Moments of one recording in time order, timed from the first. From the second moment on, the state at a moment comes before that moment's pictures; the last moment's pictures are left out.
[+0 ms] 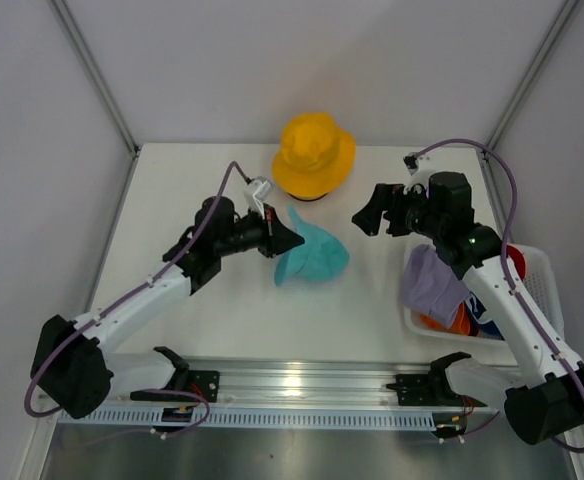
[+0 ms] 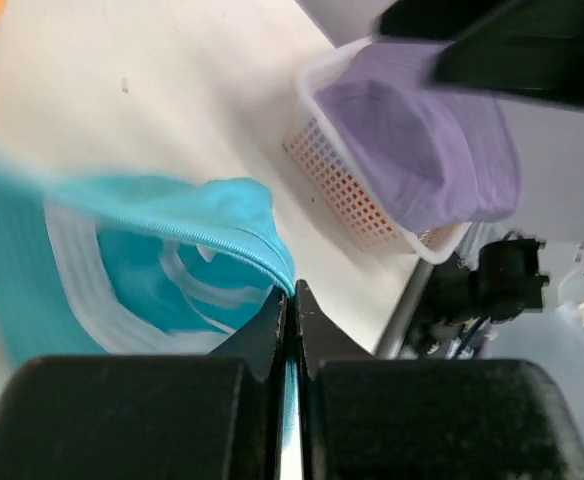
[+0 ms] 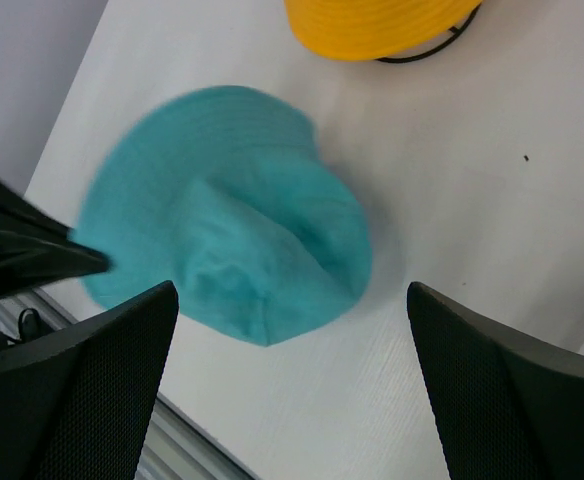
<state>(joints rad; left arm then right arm) -0.58 1.20 0.80 0.12 0.49 -0.51 0.34 1.12 1.14 -0.47 -0.32 0.33</state>
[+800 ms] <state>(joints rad) -0.58 1.30 1.35 -0.16 0.54 -0.30 0.20 1.13 1.03 -0.26 -0.27 0.58</state>
